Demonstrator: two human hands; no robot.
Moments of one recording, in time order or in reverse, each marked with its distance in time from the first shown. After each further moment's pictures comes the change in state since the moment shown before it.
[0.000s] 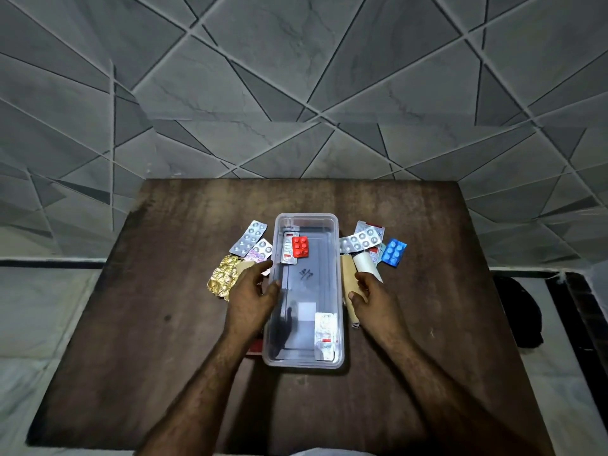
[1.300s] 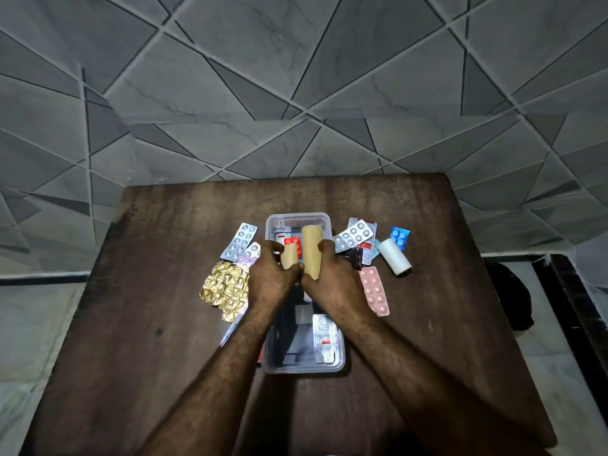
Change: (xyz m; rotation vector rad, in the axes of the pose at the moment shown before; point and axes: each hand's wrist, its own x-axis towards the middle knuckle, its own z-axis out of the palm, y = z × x) left_hand 0.039 0.042 0.033 0.015 -0.033 -0.085; right_hand 0.010 -0.083 0.021 -0.253 0.018 -0.155
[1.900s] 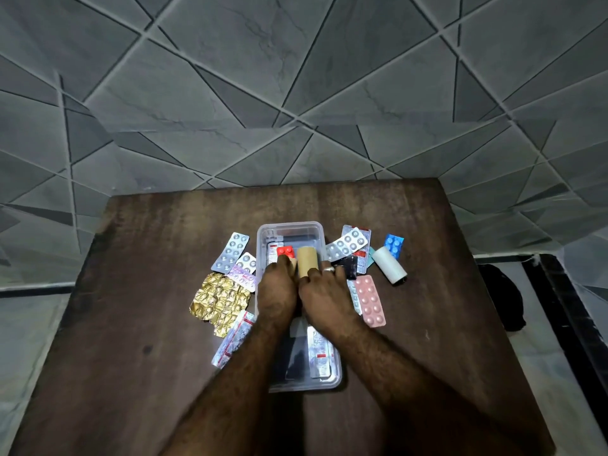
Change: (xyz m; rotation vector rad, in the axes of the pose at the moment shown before) left_hand 0.027 -0.012 0.043 0.294 -0.036 0.051; right_hand 0.014 0.015 0.026 -0.647 -0.049 -0.320
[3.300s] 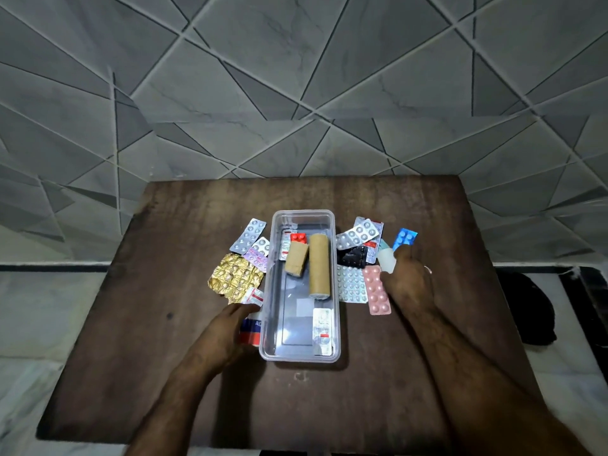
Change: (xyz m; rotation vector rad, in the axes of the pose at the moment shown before) left_hand -0.099 -0.107 -0.080 0.227 -0.331 0.153; right_hand -0.023 0.130 0.041 0.503 0.106 0.569
